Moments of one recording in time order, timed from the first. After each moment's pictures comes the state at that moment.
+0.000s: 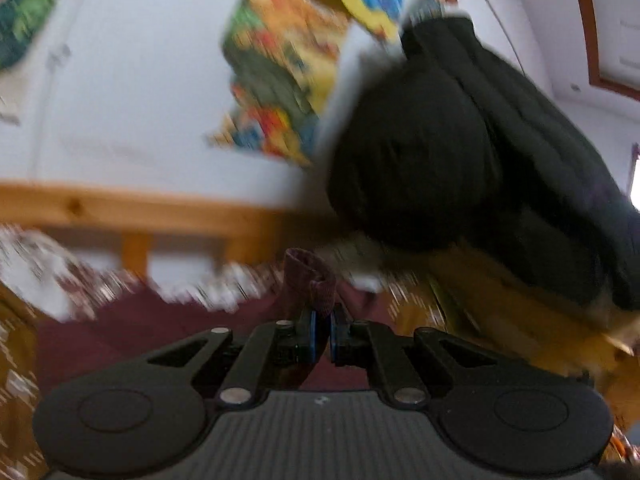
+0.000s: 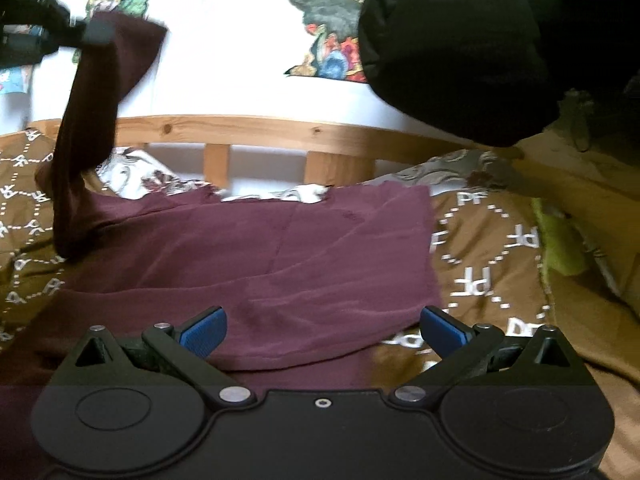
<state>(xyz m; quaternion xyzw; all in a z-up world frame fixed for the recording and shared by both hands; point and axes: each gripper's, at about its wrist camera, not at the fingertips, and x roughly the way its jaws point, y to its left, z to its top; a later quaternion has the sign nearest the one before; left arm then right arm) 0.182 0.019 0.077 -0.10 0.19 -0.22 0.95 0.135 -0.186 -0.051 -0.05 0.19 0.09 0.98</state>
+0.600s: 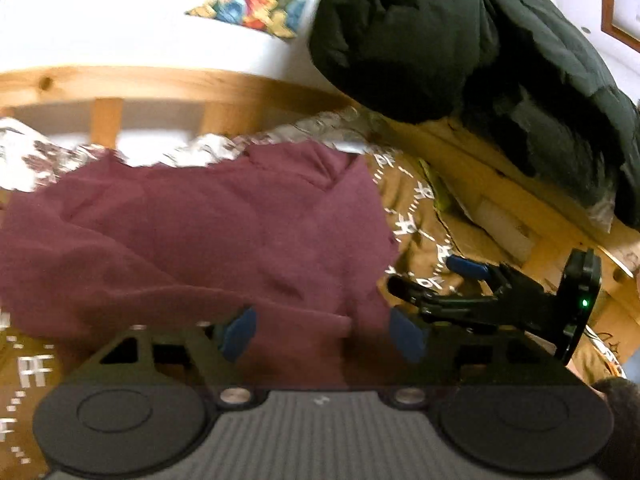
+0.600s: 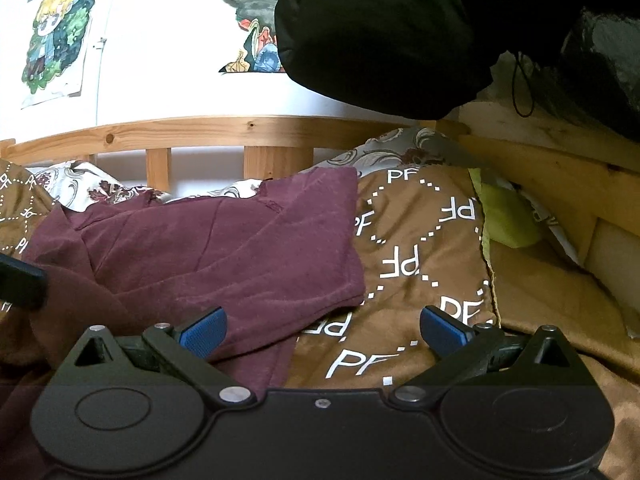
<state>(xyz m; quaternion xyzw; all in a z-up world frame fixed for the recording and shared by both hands) 0.164 0.001 0.008 -0.08 0.31 -0.23 0.92 0.146 -0.219 -0.060 -0.01 0.20 0.04 0.98</state>
